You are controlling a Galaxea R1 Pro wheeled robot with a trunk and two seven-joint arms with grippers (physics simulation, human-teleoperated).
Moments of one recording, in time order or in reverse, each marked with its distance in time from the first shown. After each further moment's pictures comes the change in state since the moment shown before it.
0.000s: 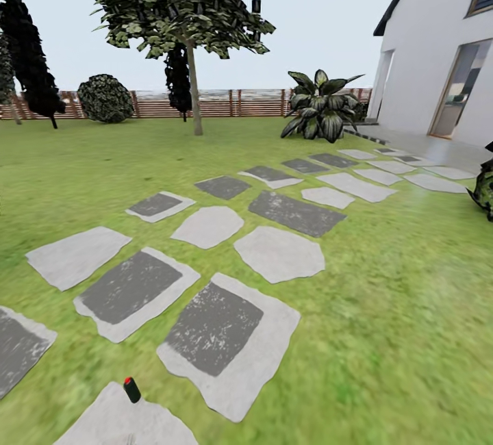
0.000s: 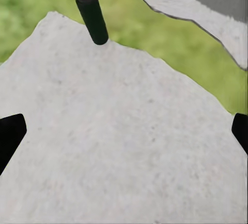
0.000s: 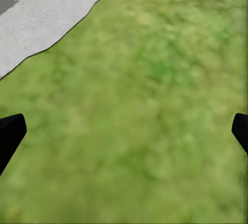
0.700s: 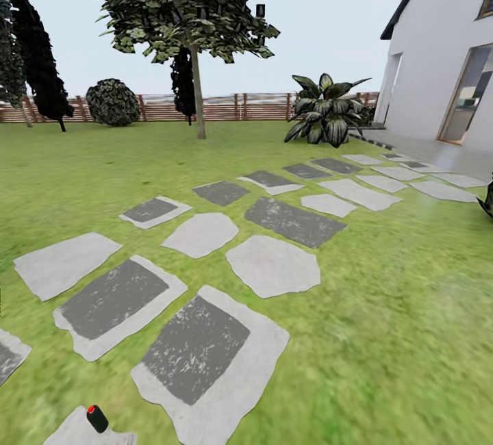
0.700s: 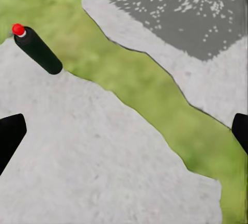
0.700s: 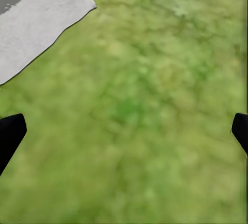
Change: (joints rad) left arm 0.000 -0.001 0.000 0.000 0.000 0.000 0.000; right arm 0.000 0.000 0.000 0.000 0.000 0.000 0.000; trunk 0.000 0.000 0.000
